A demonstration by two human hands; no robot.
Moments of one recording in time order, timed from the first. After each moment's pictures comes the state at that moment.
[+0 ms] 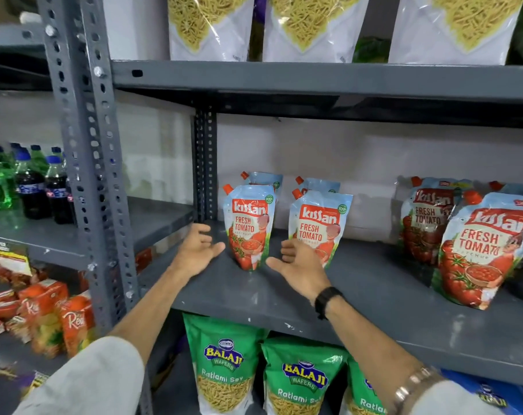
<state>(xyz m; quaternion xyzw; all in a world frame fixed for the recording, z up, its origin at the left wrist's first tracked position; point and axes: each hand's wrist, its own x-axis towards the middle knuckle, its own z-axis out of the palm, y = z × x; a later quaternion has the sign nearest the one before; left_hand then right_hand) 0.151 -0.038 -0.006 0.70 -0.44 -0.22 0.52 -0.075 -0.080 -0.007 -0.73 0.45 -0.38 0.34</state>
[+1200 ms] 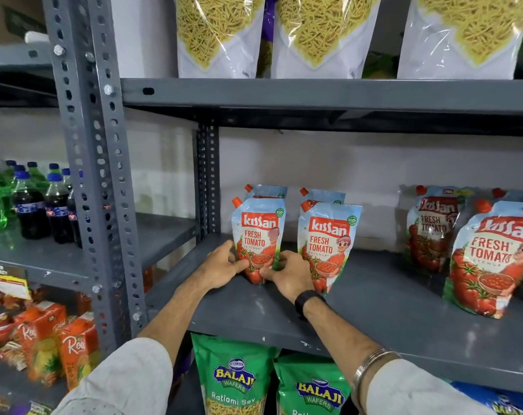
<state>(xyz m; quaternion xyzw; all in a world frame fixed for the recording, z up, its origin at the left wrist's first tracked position) 0.156 -0.072 -0.009 0.69 -0.58 -0.22 0.38 -0.021 -0.109 -0.022 -0.70 0.49 -0.41 0.31</state>
